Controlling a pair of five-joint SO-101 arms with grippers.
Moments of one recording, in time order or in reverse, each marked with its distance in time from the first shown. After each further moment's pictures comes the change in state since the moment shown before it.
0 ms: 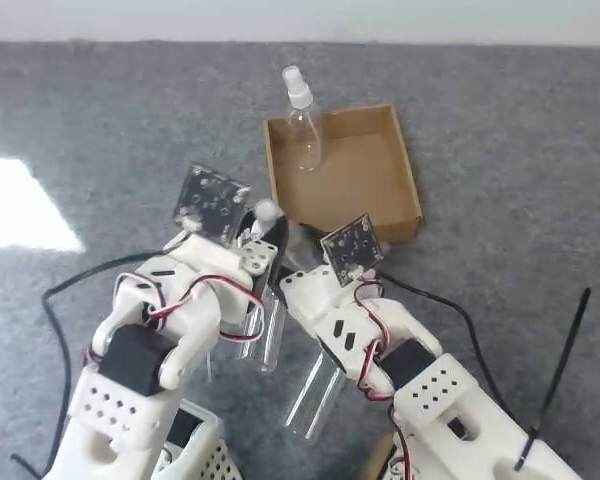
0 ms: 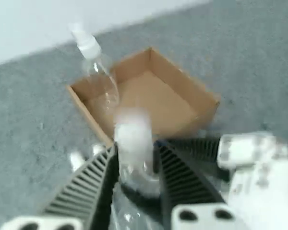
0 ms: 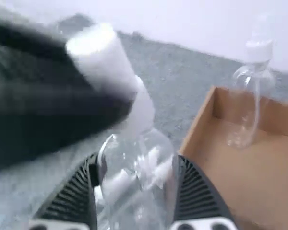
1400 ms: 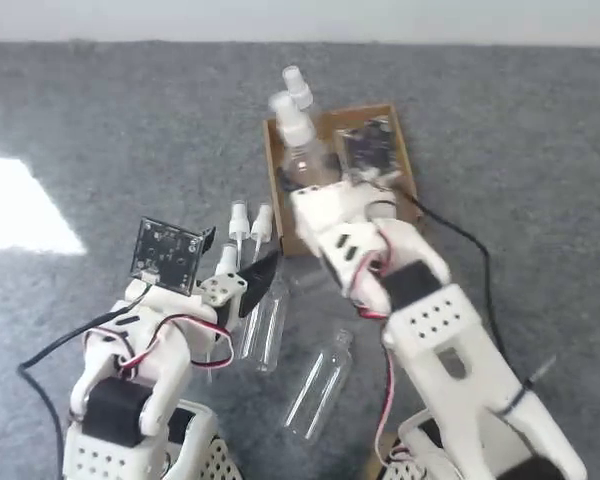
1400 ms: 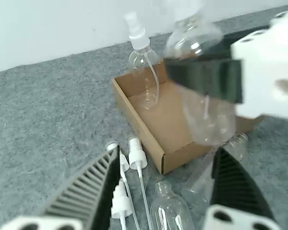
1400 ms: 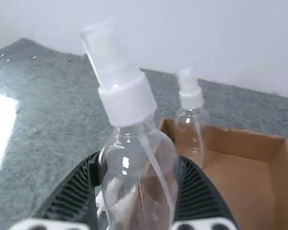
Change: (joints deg) left arm -10.2 -22.2 13.6 2.5 -2.7; right arm 9.1 19.3 -32.7 18.2 0.0
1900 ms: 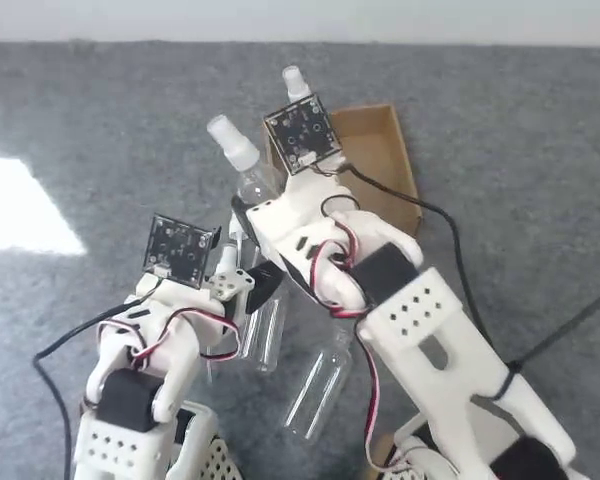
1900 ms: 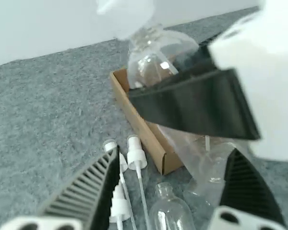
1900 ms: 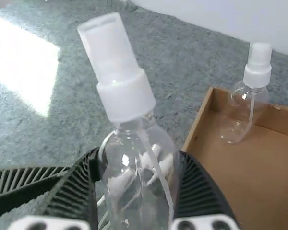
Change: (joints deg) left arm -0.2 0.3 6.8 -6.8 0.0; right arm -9.2 5.7 -18.7 24.1 0.0
